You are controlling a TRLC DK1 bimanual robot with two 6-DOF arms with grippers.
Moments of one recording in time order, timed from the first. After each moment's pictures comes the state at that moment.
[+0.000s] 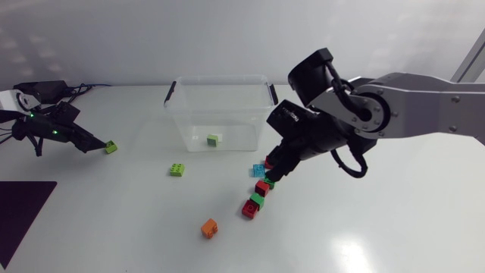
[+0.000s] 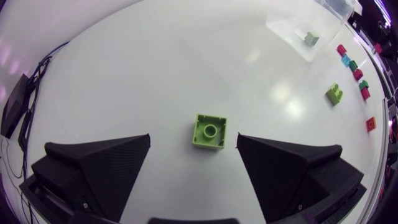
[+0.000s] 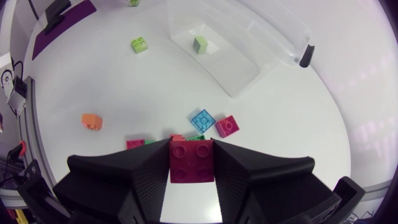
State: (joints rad) left arm 0.50 2.27 1.64 -0.60 0.55 1.00; right arm 0.58 1.55 1.07 -0.51 -0.04 -0.30
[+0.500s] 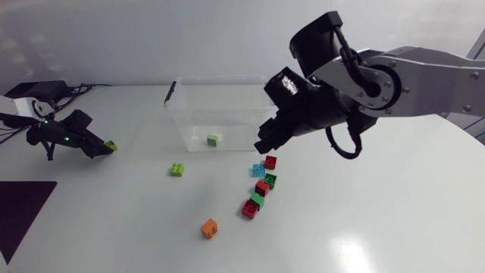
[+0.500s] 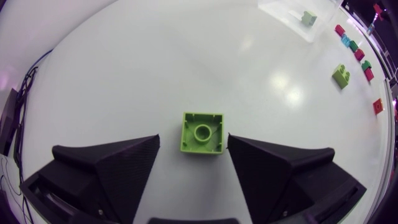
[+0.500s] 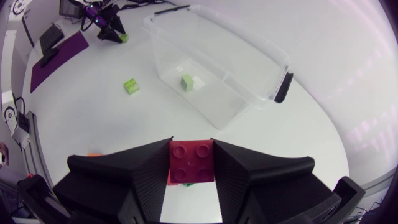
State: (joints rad) left arm 0.47 2.33 1.64 -0.56 0.53 1.07; right arm 0.59 1.54 1.17 -0.47 -0.03 -0.21
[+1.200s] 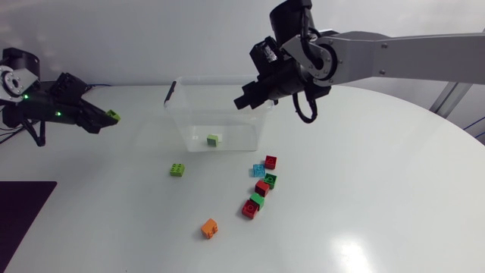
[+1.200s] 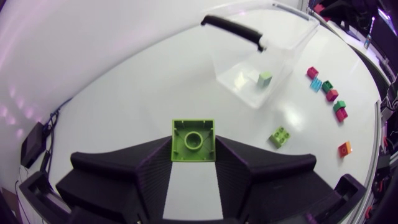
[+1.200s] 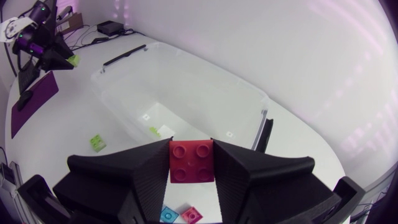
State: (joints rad) left arm 0.31 1.77 1.27 -0.45 0.57 0.82; right arm 0.53 1.84 1.47 -0.28 0.01 -0.15
